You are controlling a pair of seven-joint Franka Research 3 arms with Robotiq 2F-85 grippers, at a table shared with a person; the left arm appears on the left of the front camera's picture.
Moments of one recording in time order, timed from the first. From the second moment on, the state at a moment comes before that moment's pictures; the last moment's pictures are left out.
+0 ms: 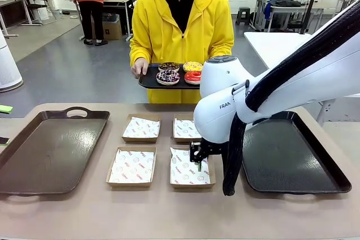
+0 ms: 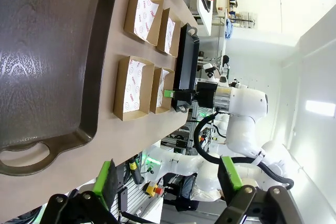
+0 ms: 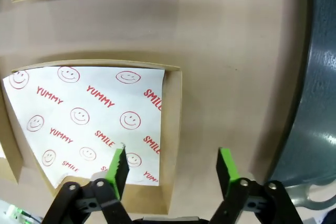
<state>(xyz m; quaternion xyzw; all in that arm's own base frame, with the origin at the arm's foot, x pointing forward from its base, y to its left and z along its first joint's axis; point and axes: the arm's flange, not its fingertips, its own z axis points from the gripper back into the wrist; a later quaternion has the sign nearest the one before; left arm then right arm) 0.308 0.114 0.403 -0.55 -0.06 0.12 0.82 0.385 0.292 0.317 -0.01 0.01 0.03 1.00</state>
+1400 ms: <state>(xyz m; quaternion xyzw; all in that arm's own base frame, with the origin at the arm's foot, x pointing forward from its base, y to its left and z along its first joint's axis) 0.308 0.114 0.403 -0.55 -0.06 0.12 0.82 0.360 0.307 0.394 0.02 -0.02 0.06 1.00</state>
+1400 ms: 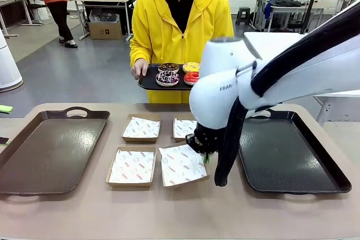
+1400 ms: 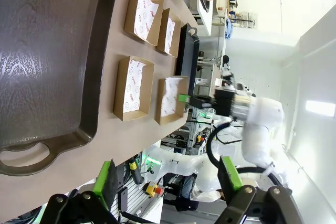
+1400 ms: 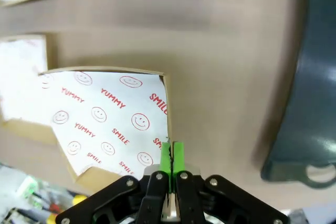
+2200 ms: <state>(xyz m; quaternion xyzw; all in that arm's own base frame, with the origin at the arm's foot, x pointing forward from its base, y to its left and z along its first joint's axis) 0.308 0.114 0.403 -0.55 -0.06 0.12 0.82 0.464 0.287 0.528 -0.02 0.02 0.02 1.00</state>
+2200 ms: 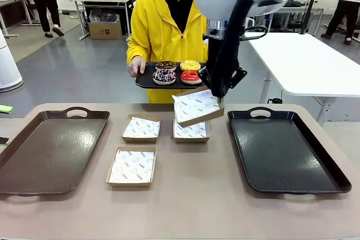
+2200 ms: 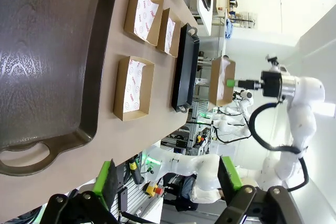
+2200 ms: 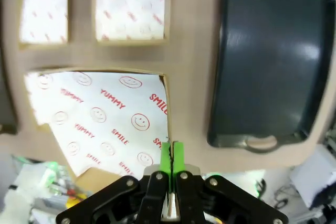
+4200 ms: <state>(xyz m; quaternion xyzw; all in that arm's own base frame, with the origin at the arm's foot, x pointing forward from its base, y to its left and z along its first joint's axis) 0.308 0.114 0.403 -0.55 -0.06 0.12 0.82 0.512 0.300 0.530 -0.01 0.02 0.02 1.00</state>
